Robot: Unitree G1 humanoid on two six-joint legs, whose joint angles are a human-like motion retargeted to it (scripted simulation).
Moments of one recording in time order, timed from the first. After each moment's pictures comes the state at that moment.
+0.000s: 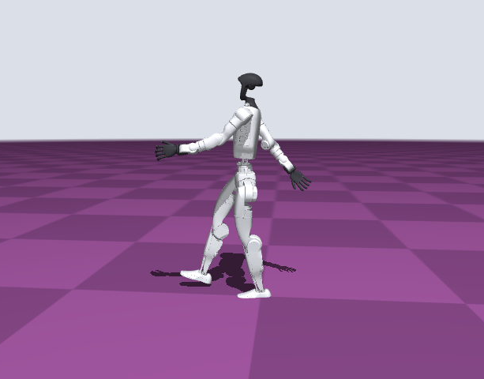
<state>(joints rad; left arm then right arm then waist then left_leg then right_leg) -0.66 0.21 0.29 1.08 0.33 -0.26 -0.04 0.69 -0.04 -0.35 1.70 -0.83 0.04 -0.03 -0.31 0.04 -0.14 0.04 -0.11 -0.09 0.07 -0.19 0.08 -0.46 -0.08 -0.05 0.04 0.02 0.07</state>
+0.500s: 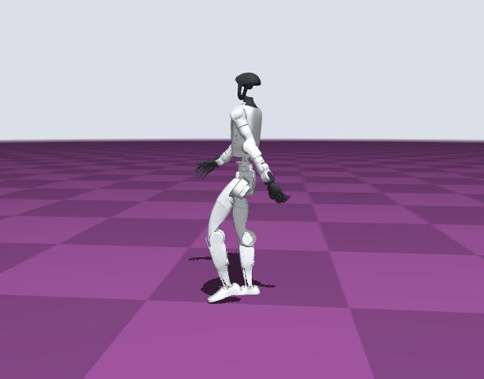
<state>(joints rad) 0.50 0.05 0.41 1.70 0.88 -0.03 -0.06 -0.47 -0.06 -0.29 1.27 -0.64 -0.28 -0.03 -0.25 -0.06 -0.16 -0.54 0.01 0.22 0.69 0.09 0.04 -0.08 0.05 0.17 0.05 -0.04 -0.15</state>
